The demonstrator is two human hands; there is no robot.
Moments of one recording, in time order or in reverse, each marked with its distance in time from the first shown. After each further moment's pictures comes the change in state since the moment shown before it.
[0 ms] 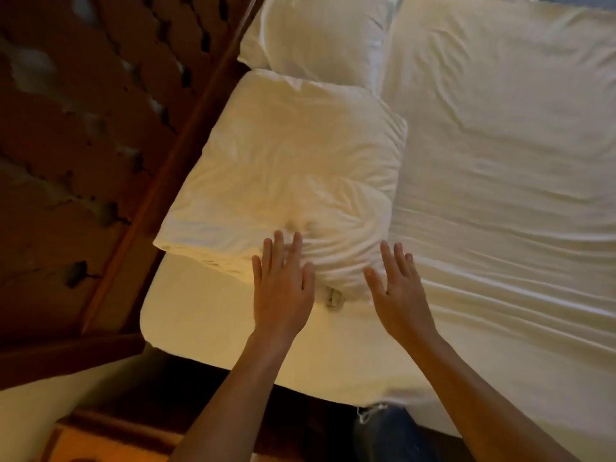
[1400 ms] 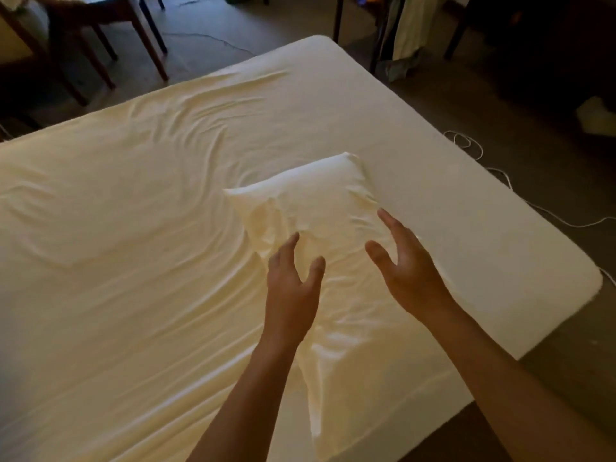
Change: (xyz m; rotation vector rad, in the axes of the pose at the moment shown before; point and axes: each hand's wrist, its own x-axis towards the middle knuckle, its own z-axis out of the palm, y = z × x) left_hand -0.078 0.736 0.368 -0.433 -0.343 0.534; right_hand -0.111 0.584 -0.528 0.385 0.706 0.250
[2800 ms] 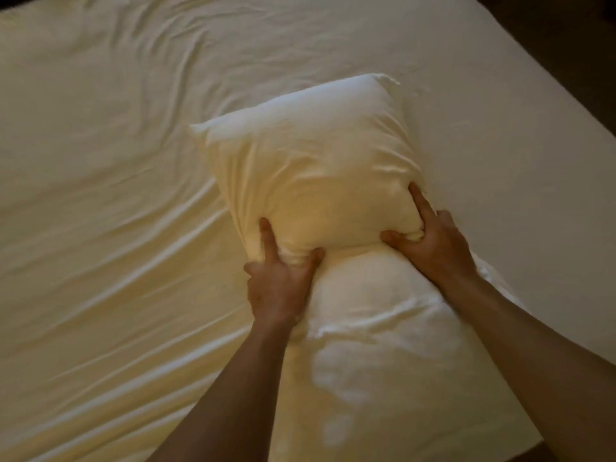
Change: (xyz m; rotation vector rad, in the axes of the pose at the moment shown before) left_hand 0.091 -0.164 0.132 0.435 0.051 -0.504; right_hand 0.135 0.223 0.081 -0.338 -0.064 0.157
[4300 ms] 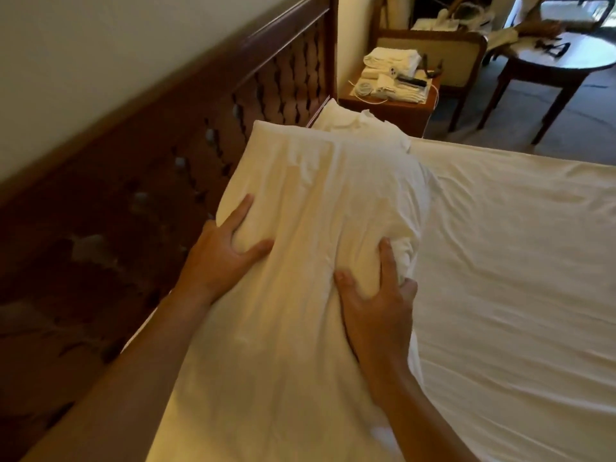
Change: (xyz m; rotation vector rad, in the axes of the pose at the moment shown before) left_hand -0.084 -0.702 -0.762 -0.107 0.651 -0.093; right_hand -0.549 -0.813 0.322 0.451 -0.198 -0.532
